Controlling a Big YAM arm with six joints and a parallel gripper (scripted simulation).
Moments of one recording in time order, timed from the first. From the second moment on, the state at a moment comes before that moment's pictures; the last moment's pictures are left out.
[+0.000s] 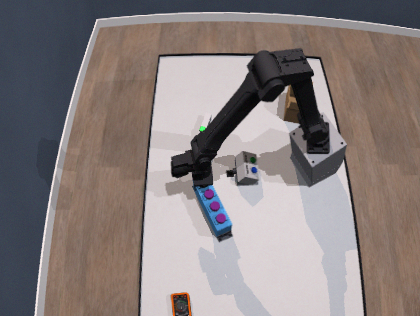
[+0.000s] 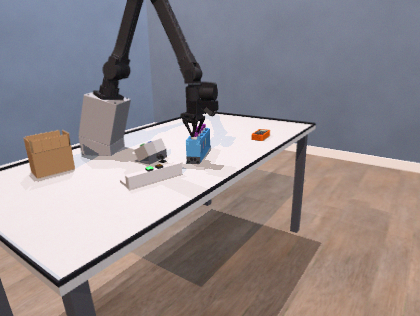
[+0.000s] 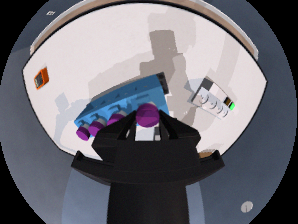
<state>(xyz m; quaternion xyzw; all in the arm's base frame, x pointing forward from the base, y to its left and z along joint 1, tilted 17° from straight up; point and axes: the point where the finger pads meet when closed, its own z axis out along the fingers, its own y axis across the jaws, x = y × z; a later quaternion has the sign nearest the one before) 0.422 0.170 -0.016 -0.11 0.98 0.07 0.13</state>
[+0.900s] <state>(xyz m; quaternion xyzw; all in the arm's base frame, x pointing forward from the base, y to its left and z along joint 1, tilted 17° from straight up) 0.422 0.170 -0.016 -0.09 0.98 0.07 0.13</state>
